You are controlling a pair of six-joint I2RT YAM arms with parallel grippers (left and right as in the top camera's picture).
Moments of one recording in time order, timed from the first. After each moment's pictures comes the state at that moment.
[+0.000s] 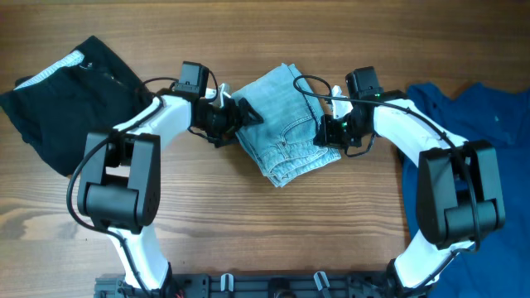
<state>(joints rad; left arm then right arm) -0.20 2.01 1.19 -0.46 0.75 -0.59 0.19 1.89 1.13 -0.66 -0.46 0.18</state>
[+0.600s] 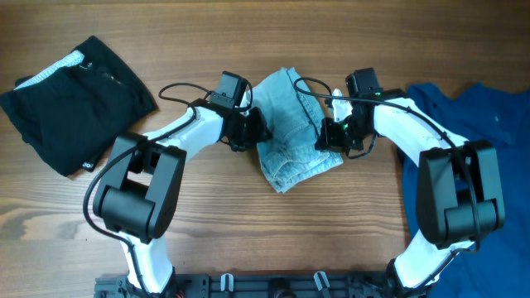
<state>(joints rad) -0.39 1.99 1.16 -0.40 0.51 -0.81 0.19 1.89 1.14 -0.76 -0.46 0.17</state>
